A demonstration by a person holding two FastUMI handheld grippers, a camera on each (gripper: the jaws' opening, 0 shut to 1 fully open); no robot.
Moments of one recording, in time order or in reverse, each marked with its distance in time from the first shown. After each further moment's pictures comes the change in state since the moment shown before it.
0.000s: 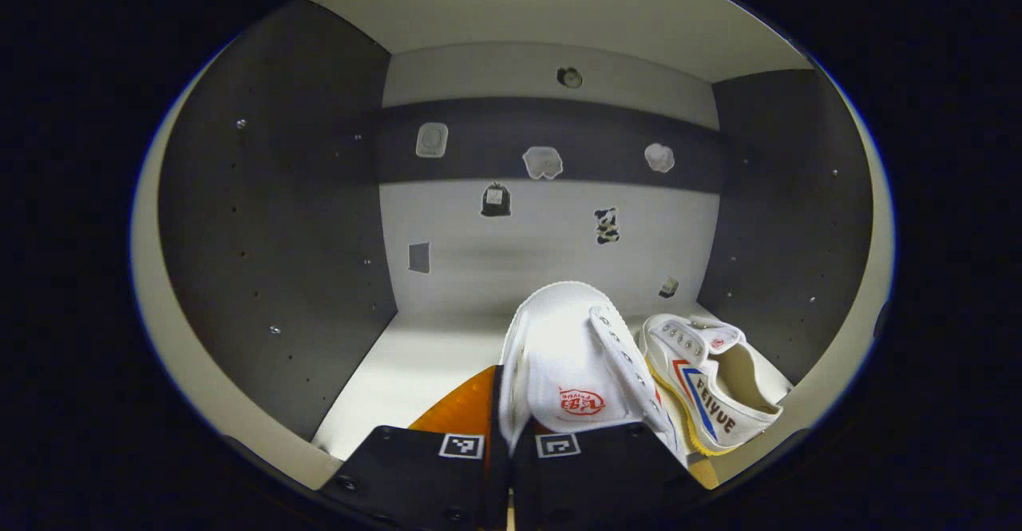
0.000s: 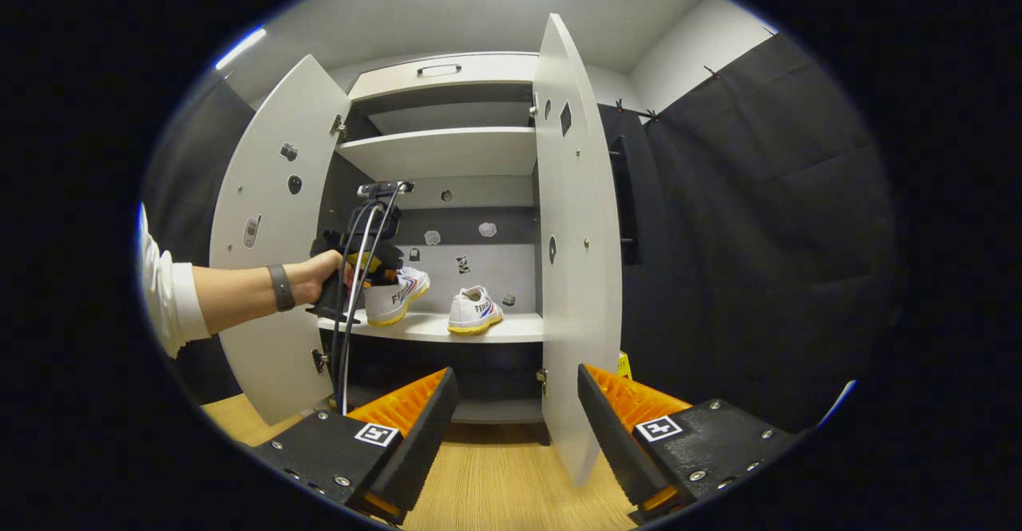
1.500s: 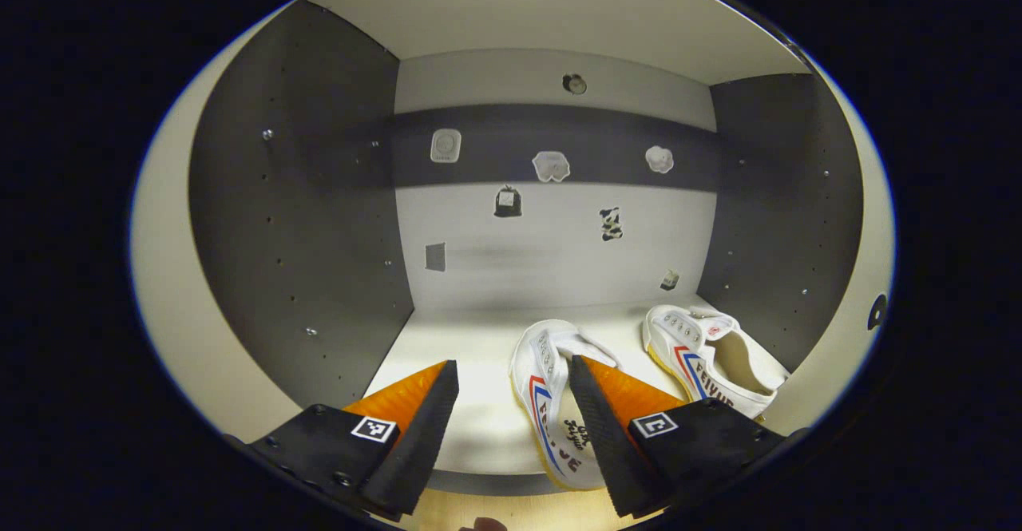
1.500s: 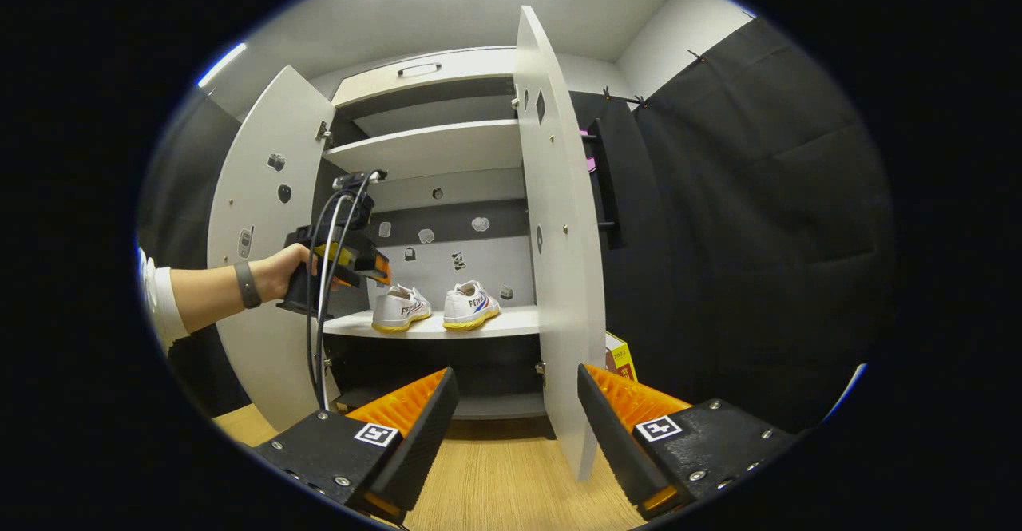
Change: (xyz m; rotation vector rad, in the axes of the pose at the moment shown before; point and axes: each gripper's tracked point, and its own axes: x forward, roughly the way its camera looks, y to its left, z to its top) left arm -0.078 0.017 0.026 0.009 -0.094 -0.020; right arm -0.001 -0.004 -0.008 0.069 0.025 0.021
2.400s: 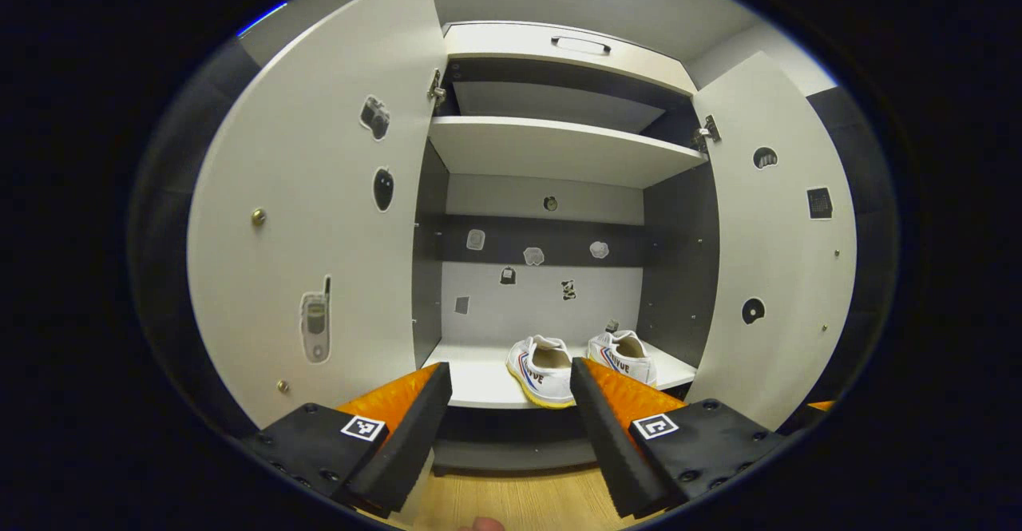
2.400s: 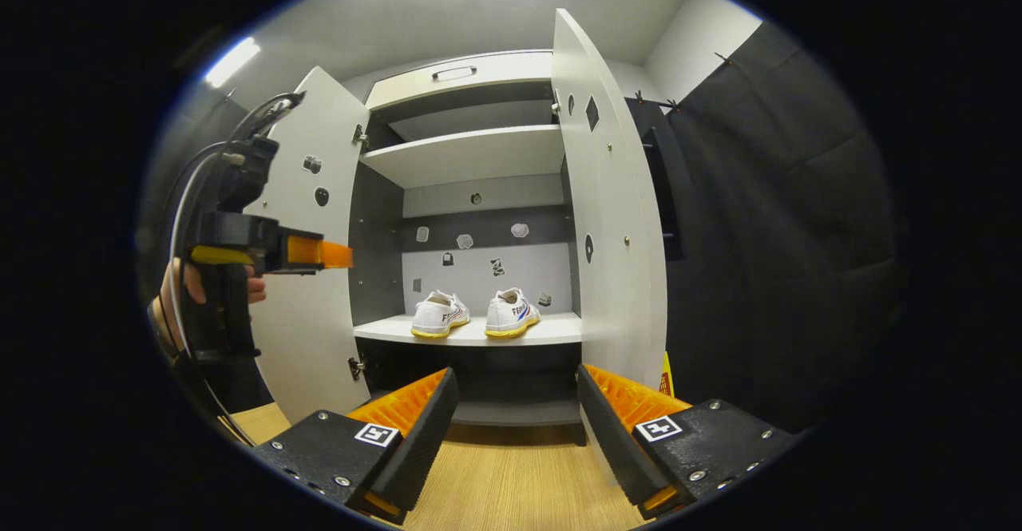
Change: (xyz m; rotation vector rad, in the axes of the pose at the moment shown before) left arm -0.227 0.008 -0.028 -0.071 -0.303 -0.024; right arm 0.005 0.038 0.007 -0.015 -0.017 0.112
